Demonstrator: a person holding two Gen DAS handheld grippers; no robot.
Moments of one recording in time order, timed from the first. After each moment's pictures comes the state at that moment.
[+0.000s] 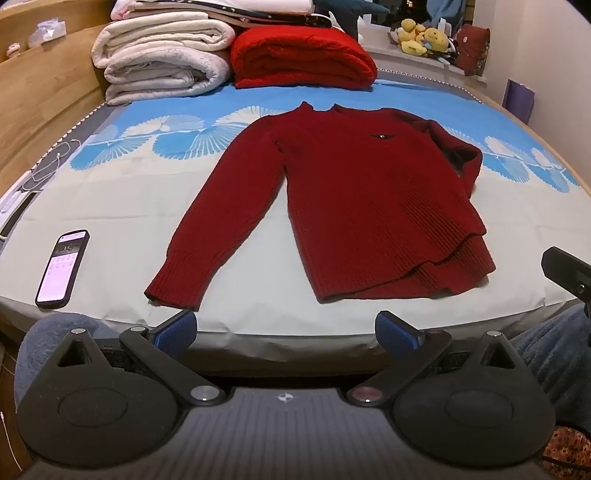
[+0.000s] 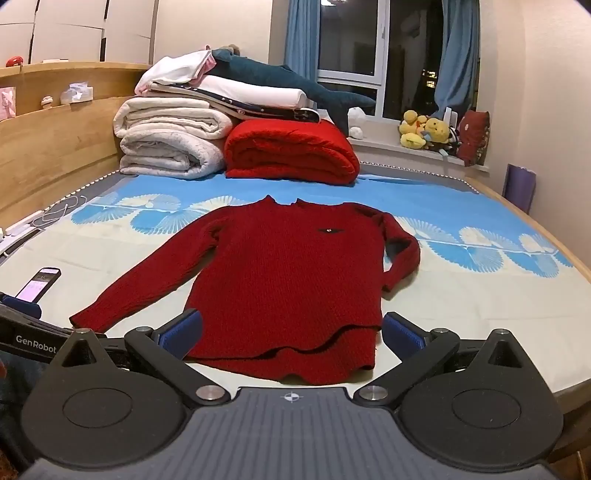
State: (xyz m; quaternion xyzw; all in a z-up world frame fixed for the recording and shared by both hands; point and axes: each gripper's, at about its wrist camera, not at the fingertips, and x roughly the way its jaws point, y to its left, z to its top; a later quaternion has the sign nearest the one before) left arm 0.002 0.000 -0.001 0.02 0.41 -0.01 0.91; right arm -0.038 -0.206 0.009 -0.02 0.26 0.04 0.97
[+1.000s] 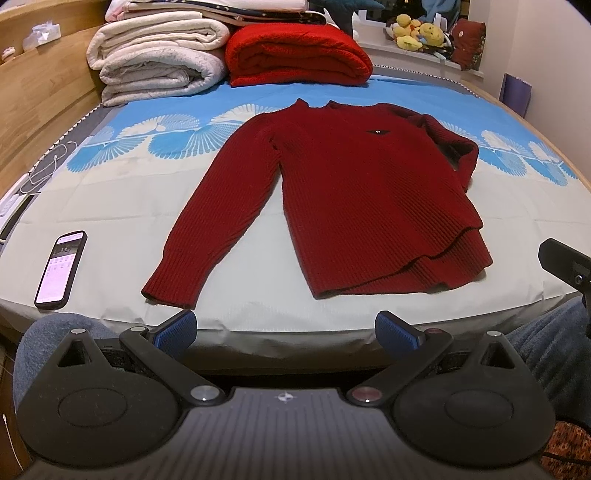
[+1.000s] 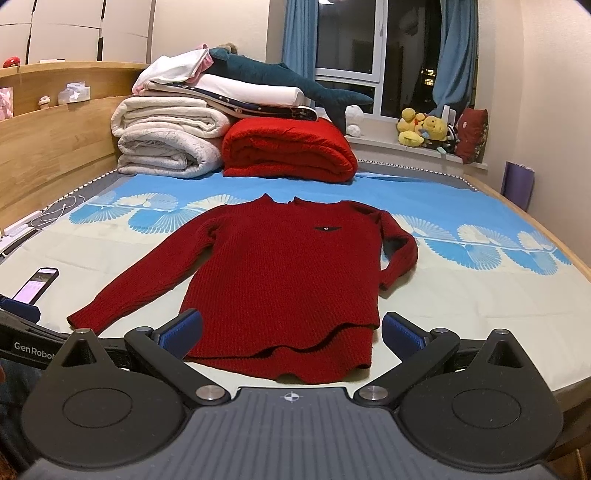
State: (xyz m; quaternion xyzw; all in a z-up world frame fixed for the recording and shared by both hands) left arm 0.002 -0.009 -0.001 0.03 0.42 -0.01 0.91; right arm -0.037 -0.208 0.010 -0.02 0.25 0.04 0.97
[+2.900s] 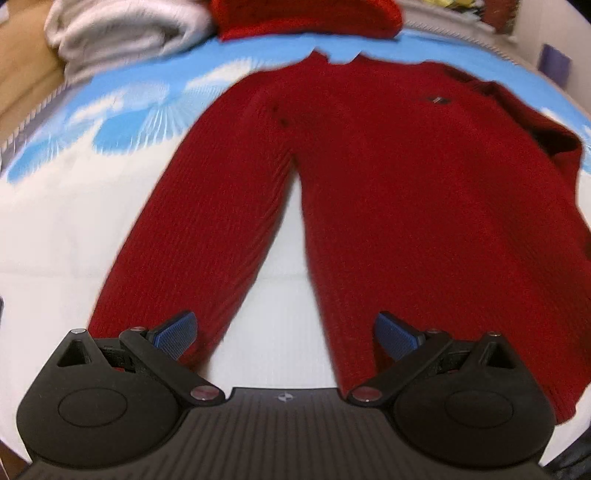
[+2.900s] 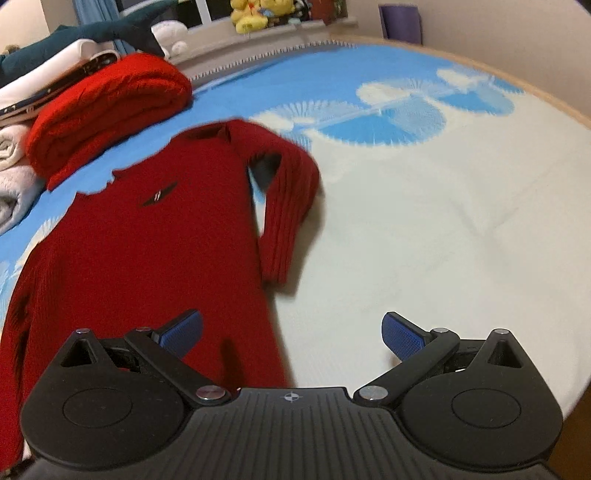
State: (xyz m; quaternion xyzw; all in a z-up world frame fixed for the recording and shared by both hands) left arm 0.253 0.000 -0.128 0.01 0.49 -0.01 0.87; right arm 0.251 -0.349 -0.112 0.17 0.37 -0.17 0.90
